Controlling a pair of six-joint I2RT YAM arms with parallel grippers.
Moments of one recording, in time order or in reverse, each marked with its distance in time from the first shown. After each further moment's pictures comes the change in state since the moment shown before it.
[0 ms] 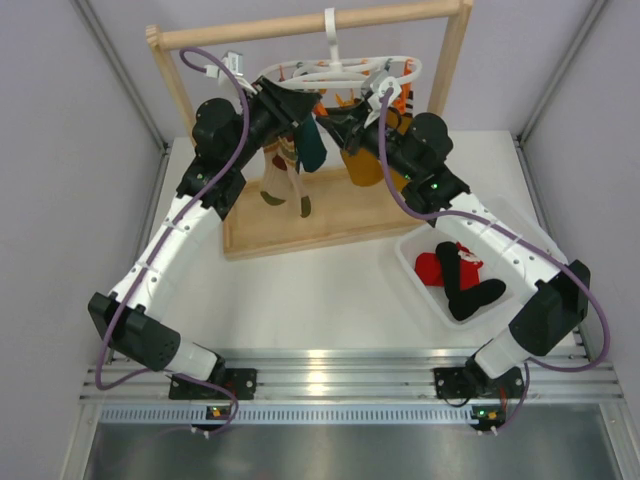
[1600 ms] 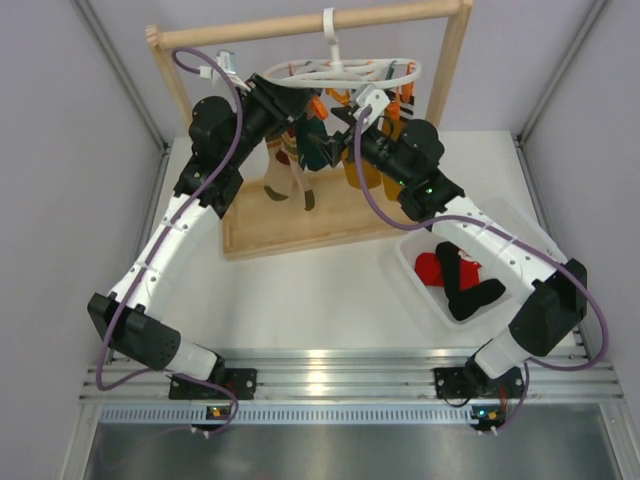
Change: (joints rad) left arm 0.024 0.001 0.010 -0.007 -0.025 -0.066; right arm 0.018 0.000 -0.042 -0.019 0.055 -0.145
